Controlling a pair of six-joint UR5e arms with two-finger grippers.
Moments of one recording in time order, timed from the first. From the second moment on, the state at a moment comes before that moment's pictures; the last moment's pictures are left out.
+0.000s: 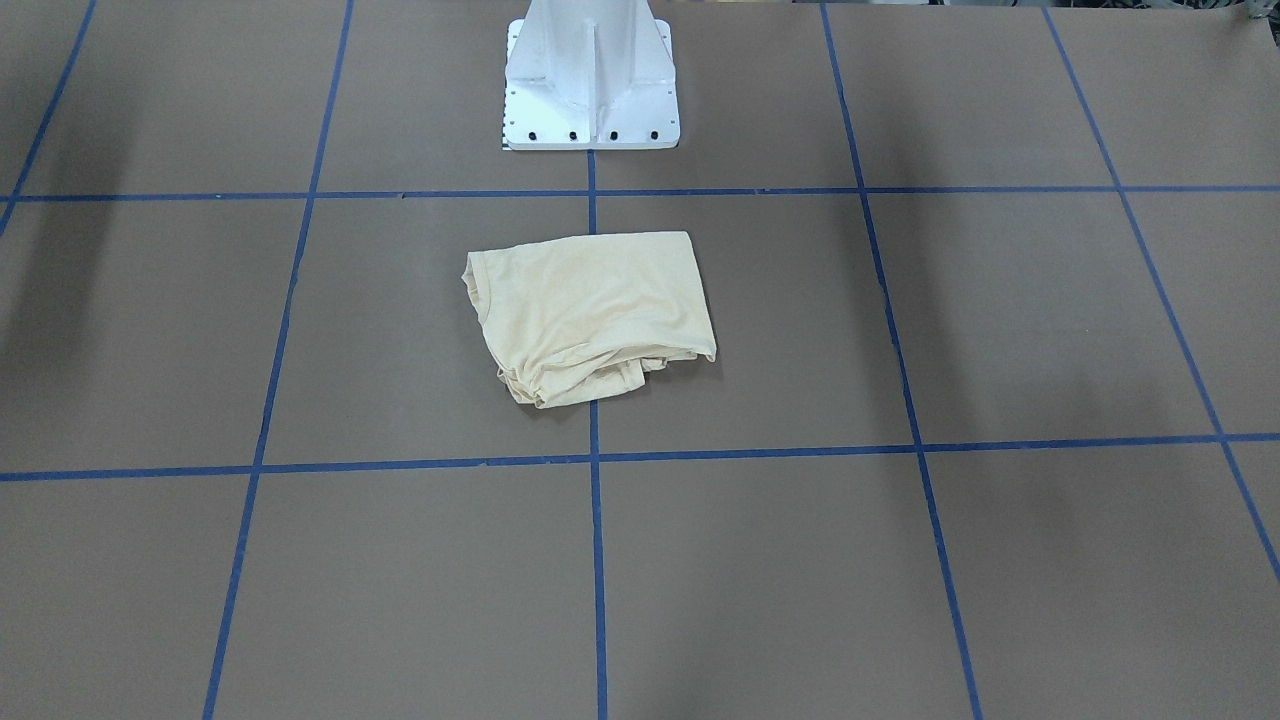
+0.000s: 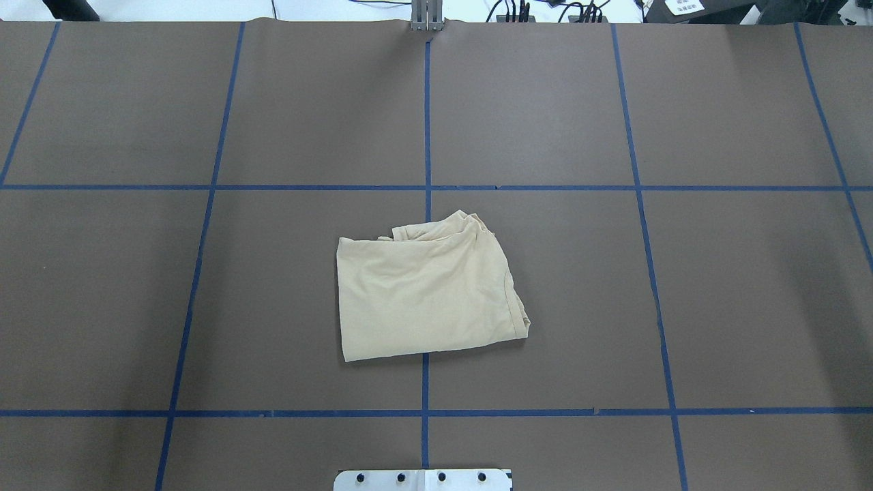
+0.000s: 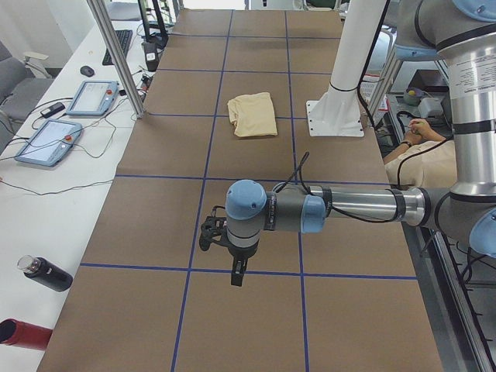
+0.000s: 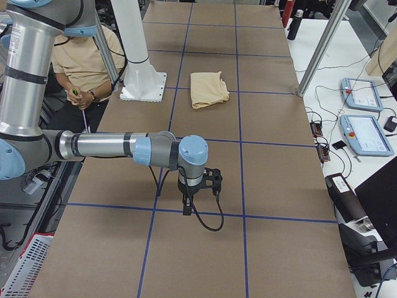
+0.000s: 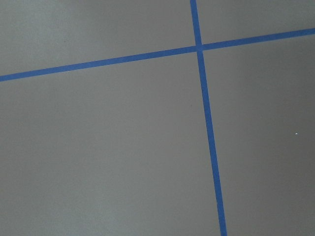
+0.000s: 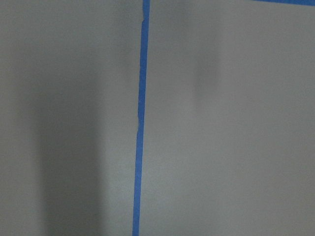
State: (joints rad) left arm -1.62 -1.36 -1.82 -1.59 -2.28 0.14; right arm 1.55 -1.85 1.90 -1.71 2.26 -0.08
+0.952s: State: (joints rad) left arm -1.62 -1.35 -1.82 -1.59 -2.28 0.13; right arm 1.55 -1.85 1.92 -1.71 2.27 -0.08
